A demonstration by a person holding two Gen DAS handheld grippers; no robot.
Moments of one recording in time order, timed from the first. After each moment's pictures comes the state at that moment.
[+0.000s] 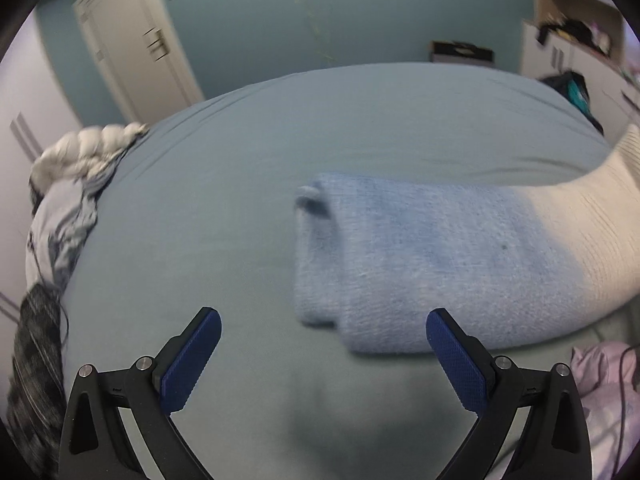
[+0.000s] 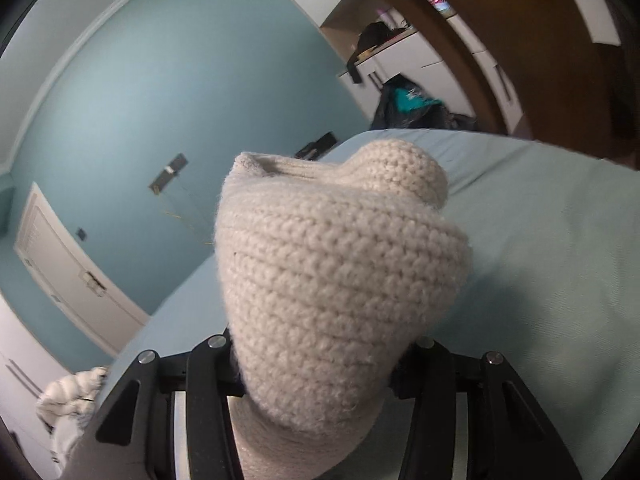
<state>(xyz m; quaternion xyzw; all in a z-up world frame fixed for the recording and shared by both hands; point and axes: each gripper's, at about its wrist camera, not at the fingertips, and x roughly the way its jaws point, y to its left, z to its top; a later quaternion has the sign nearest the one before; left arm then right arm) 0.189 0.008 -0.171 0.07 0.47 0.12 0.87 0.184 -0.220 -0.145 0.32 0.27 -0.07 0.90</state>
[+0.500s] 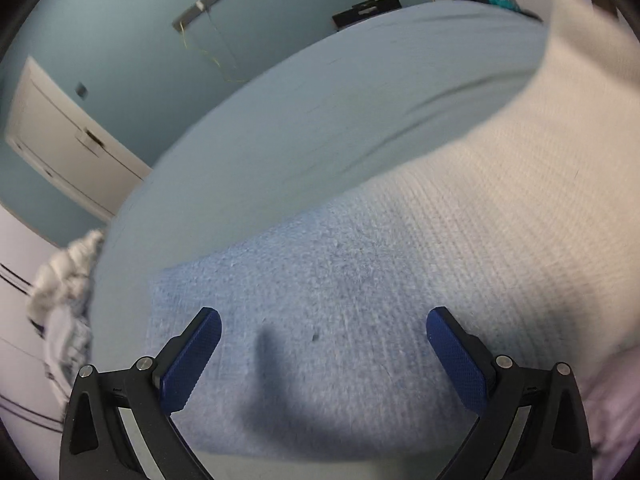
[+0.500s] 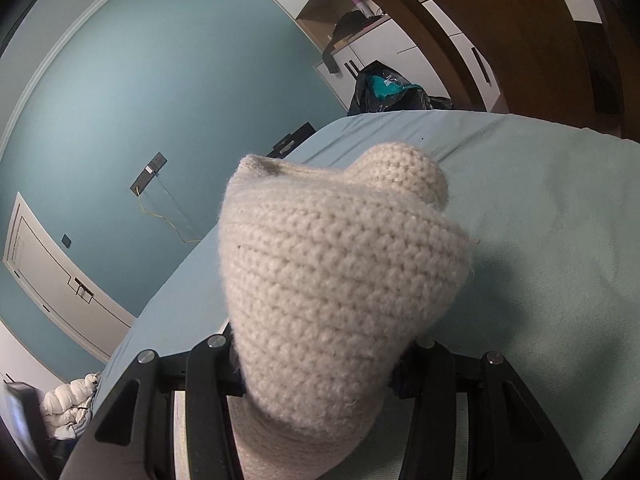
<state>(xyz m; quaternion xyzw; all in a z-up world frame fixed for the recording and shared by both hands) 0.261 -0.137 -0.248 0.26 0.47 0.07 0.84 0.203 -0.221 -0.159 0.32 0.28 -0.08 0.90</state>
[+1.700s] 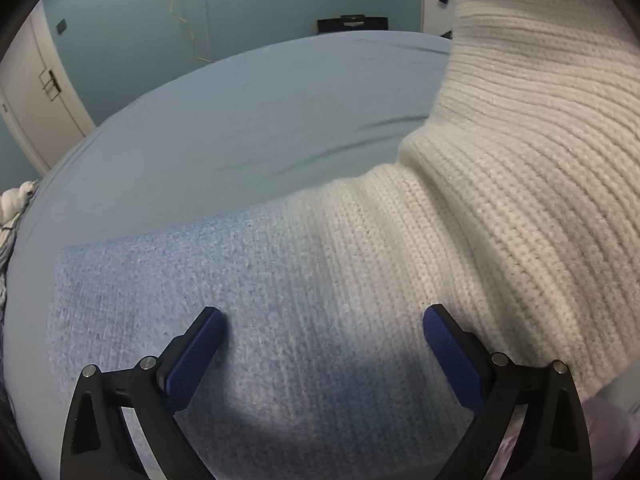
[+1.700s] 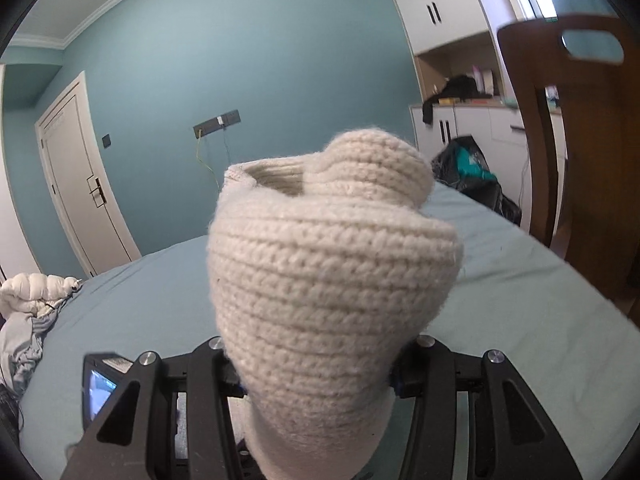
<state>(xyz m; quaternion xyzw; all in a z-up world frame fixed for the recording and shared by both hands) 0.294 -0.049 -0.239 0.09 0.50 -0.04 0.86 0.210 -0.130 -0.074 0.13 0.27 -0.01 0.96</state>
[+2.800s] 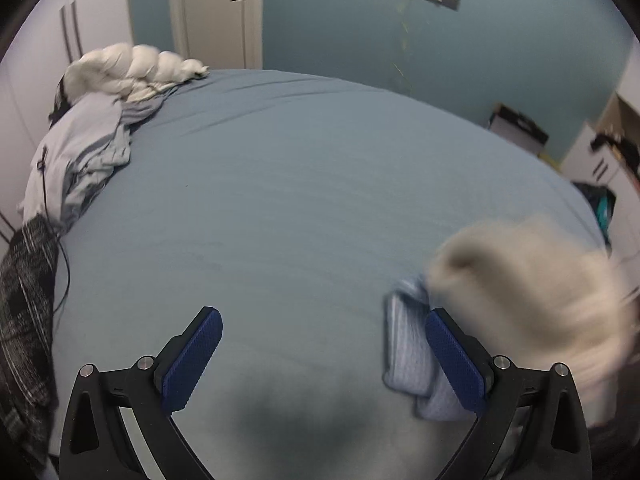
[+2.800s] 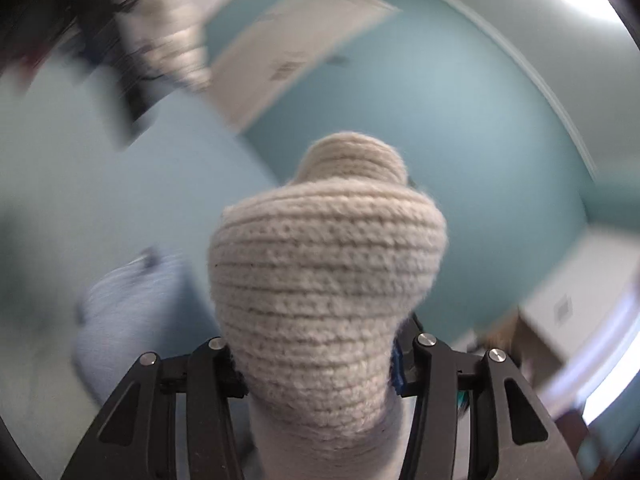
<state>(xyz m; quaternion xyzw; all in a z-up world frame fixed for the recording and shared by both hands) 0.204 0.344 -0.095 -0.14 0.46 0.17 0.86 0.159 0.218 -0.125 -0.50 0.11 0.18 0.84</state>
